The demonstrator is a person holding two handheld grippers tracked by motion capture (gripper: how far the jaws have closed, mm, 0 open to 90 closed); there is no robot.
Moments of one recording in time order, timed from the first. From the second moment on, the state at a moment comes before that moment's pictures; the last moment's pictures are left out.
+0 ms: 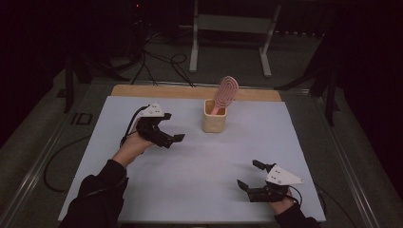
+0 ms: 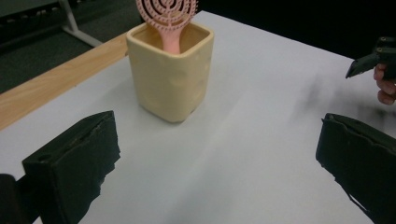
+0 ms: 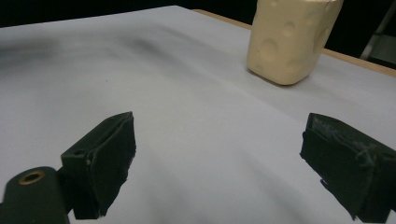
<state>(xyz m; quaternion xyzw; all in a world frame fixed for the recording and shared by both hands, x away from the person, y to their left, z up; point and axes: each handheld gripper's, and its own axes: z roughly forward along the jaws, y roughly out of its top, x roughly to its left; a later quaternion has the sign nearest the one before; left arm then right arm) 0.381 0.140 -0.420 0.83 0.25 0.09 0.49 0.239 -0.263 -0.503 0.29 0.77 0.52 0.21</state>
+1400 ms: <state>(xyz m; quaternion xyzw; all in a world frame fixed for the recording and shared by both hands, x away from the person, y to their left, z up) 0.296 0.233 -0.455 0.82 0.30 0.12 0.47 0.239 -0.260 -0.503 0.28 0.78 0.52 0.22</state>
